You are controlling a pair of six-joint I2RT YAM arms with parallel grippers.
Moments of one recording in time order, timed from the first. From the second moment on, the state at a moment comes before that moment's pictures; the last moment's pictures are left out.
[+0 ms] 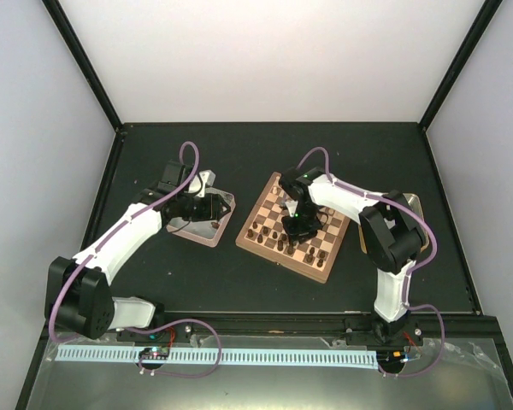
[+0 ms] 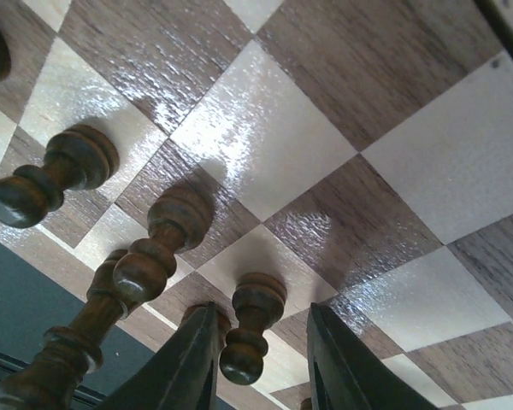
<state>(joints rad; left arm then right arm) -0.31 1.31 0.94 -0.57 0.43 -0.39 0.62 1.92 1.37 -1.10 -0.25 0.25</state>
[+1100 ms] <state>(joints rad) -0.26 1.80 1.18 -0.56 0.19 -0.52 0.62 1.52 1.23 -0.88 -0.10 0.50</state>
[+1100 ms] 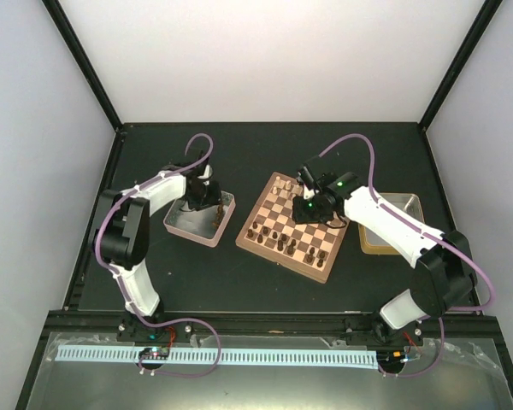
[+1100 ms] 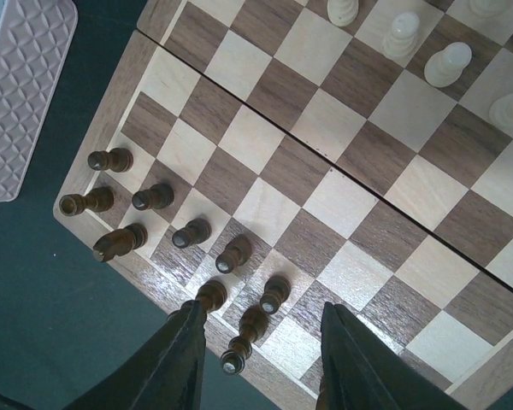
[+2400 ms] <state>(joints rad) -0.36 1.53 1.20 -0.53 0.26 -0.47 0.62 1.10 1.04 -0.54 -0.04 0.69</state>
